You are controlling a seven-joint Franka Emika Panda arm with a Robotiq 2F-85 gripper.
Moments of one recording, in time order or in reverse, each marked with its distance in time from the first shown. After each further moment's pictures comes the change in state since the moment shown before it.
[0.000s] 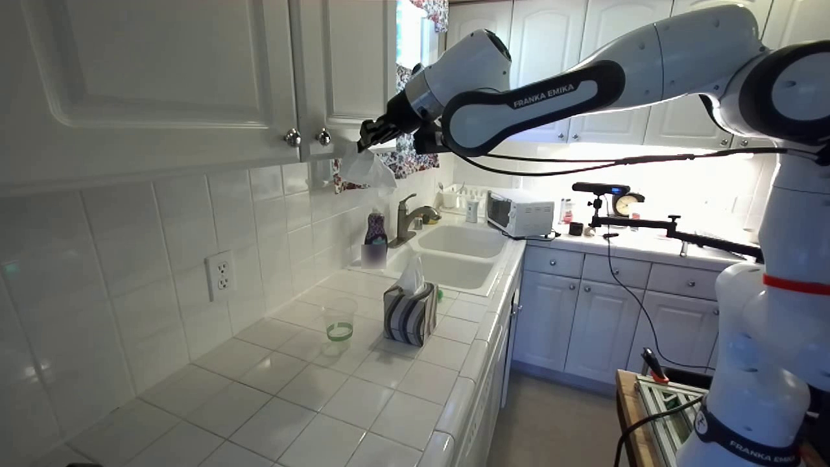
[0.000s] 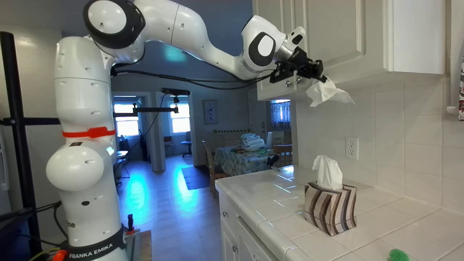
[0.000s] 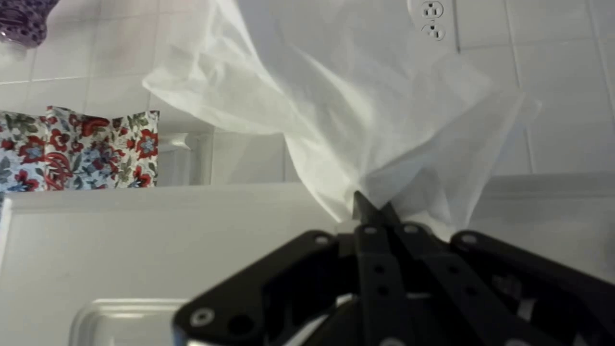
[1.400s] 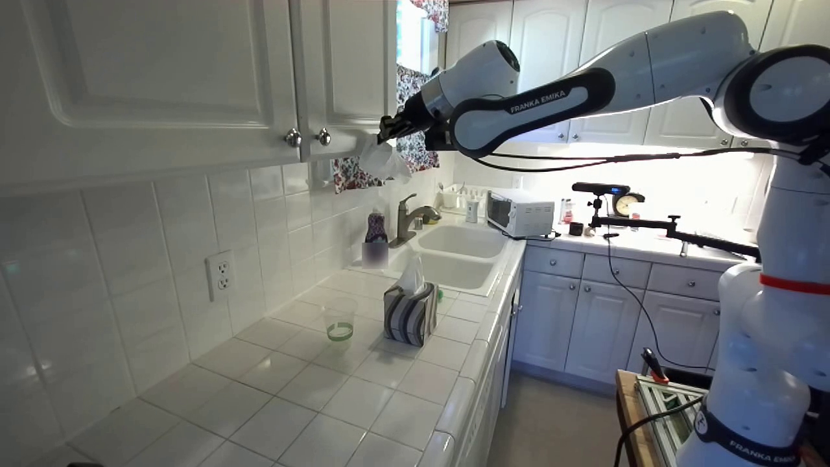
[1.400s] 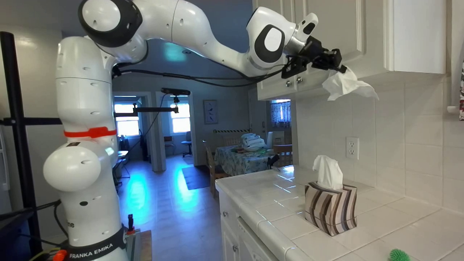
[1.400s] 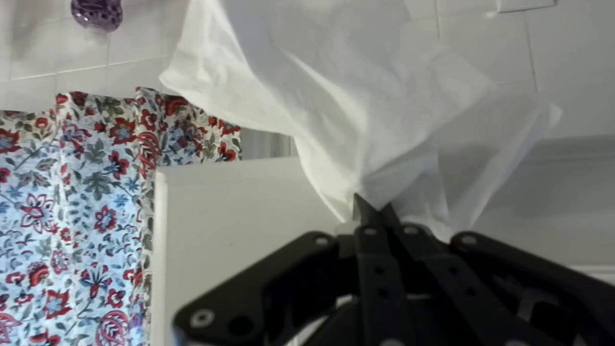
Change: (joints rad) arm -0.052 0.011 -0.067 -0.002 0.001 0.086 0.017
